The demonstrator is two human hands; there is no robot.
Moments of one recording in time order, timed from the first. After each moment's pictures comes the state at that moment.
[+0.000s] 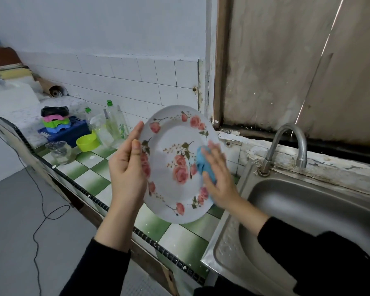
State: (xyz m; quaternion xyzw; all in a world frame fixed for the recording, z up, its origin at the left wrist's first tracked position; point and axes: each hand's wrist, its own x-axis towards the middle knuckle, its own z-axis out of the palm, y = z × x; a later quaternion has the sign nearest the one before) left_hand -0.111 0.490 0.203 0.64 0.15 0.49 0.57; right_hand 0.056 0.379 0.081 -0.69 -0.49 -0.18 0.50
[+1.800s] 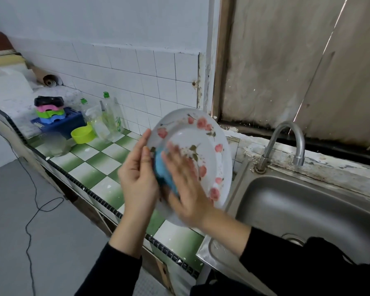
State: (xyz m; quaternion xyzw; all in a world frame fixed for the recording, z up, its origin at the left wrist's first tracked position) left_hand -0.111 0.468 0.178 0.63 0.16 0.52 0.54; right_hand -0.028 0.403 0.110 -0.62 -0.60 -0.16 0.49
